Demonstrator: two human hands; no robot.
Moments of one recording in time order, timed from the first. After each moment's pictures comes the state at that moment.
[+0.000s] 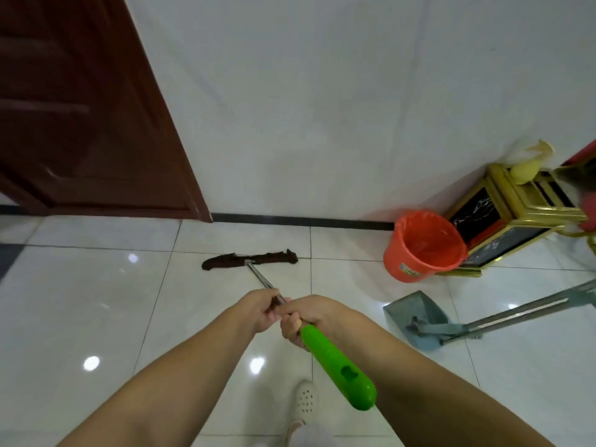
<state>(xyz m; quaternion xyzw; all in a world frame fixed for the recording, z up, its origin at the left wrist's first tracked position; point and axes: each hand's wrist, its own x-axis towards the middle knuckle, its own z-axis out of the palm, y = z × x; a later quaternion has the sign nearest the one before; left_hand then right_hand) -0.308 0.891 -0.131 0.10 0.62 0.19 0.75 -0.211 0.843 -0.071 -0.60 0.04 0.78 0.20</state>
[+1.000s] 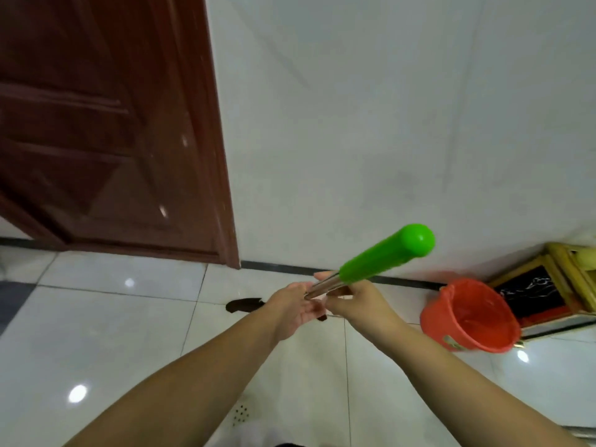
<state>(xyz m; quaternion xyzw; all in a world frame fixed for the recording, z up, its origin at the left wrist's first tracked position) -0.407 1.167 -0.093 0.18 0.49 0.24 0.82 -0.300 1.102 0.017 -0.68 -0.46 0.49 0.29</state>
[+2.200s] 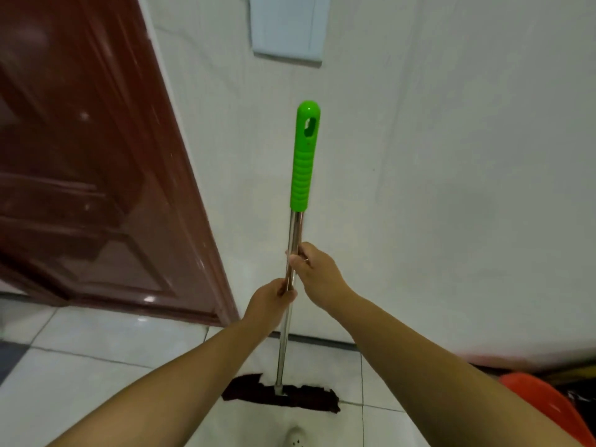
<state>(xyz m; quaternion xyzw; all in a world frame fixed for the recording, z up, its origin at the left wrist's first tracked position) -0.378 1.451 -0.085 0.56 0.60 0.23 0.52 -0.270 1.447 0.005 -0.67 -0.59 0.38 0.26</state>
